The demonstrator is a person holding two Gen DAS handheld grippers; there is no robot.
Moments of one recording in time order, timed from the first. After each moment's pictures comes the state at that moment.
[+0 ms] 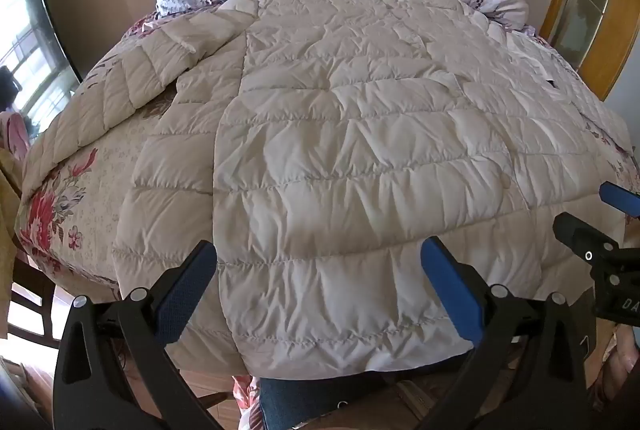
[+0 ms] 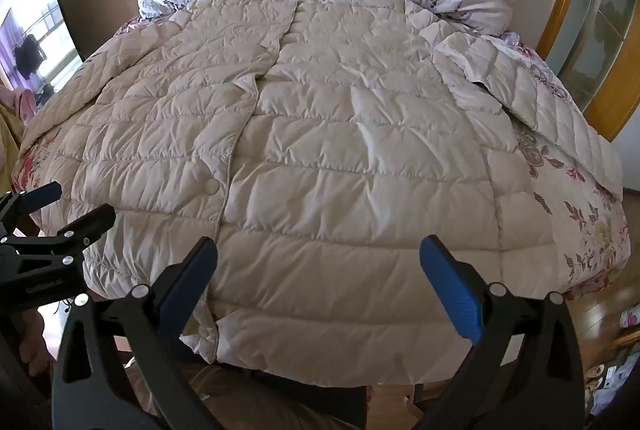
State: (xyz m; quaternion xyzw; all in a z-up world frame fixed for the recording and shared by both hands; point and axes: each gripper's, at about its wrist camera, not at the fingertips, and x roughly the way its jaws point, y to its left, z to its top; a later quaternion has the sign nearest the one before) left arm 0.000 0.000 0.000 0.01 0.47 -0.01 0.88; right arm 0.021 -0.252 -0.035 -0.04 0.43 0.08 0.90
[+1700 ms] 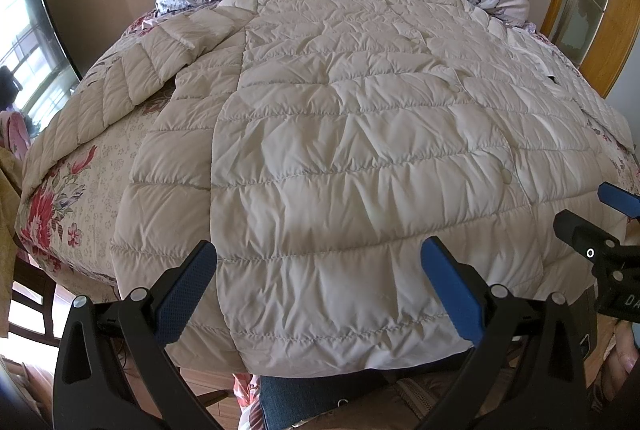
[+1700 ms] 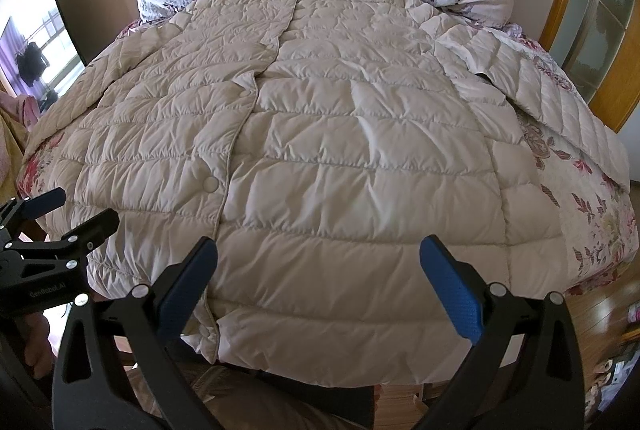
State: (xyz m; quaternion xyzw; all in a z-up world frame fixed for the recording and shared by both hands) left arm 0.000 0.000 0.000 0.02 0.47 0.00 0.88; right arm 0.022 -0.256 -0.041 -0.03 0.43 0.09 0.90
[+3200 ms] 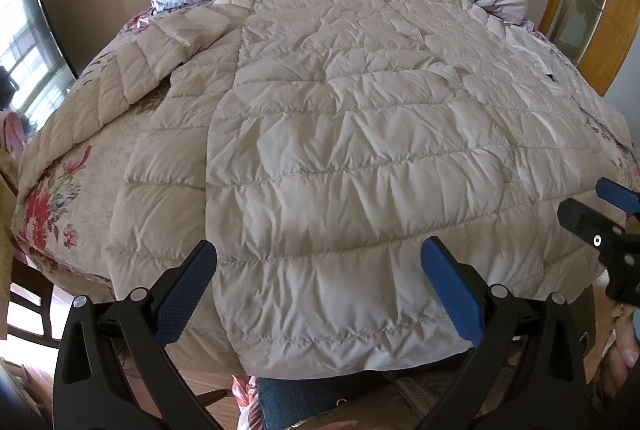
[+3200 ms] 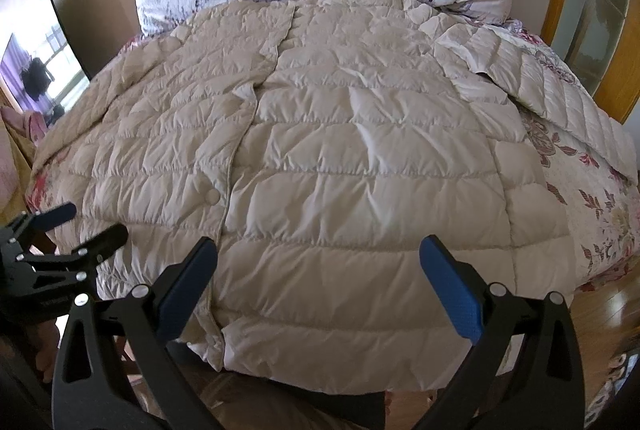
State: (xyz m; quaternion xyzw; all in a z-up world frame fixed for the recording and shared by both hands) left arm 0.002 0.002 -0.006 0.01 0.48 -0.01 0.88; right arm 0.027 -0.259 -0.038 0.00 0.42 0.10 0.90
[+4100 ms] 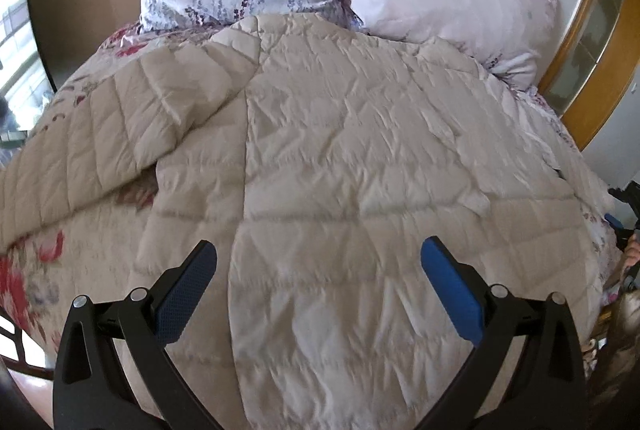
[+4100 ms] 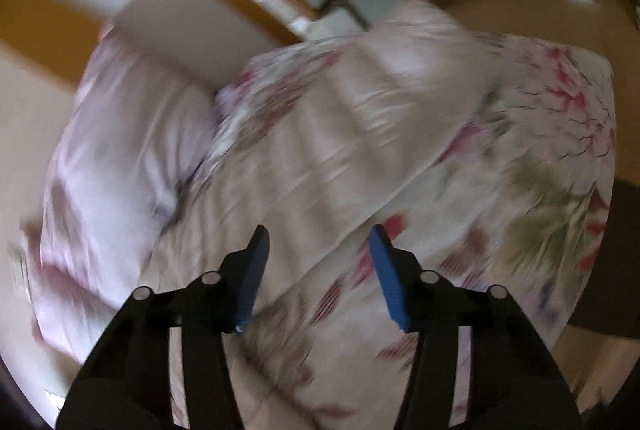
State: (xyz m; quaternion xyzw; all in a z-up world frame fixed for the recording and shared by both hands) left arm 0.100 0.040 0.021 -0.05 0.44 -0.04 0.89; right arm 0.114 -0.591 -0.055 0.50 0.27 -0.15 0.81
